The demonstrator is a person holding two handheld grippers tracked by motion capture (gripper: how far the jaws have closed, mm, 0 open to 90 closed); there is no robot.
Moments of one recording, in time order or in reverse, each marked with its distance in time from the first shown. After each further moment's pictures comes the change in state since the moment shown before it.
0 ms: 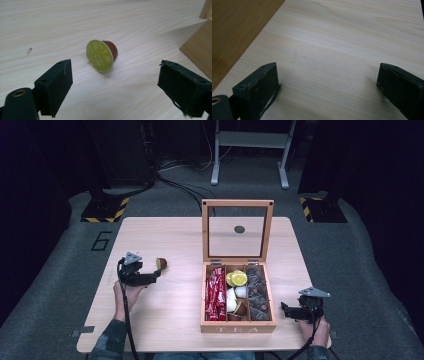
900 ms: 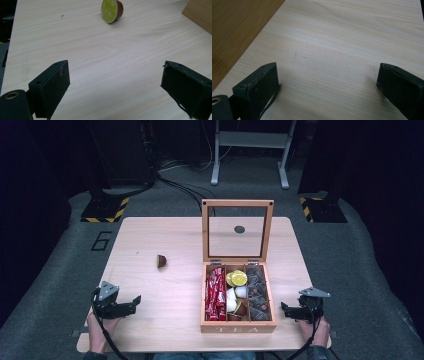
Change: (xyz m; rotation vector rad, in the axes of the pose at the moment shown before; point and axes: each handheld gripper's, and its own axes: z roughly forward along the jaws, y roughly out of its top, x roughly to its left) left arm 0.001 -0.075 -0.080 0.004 0.109 0.034; right arm 0.000 0.000 0.000 0.000 -0.002 0.002
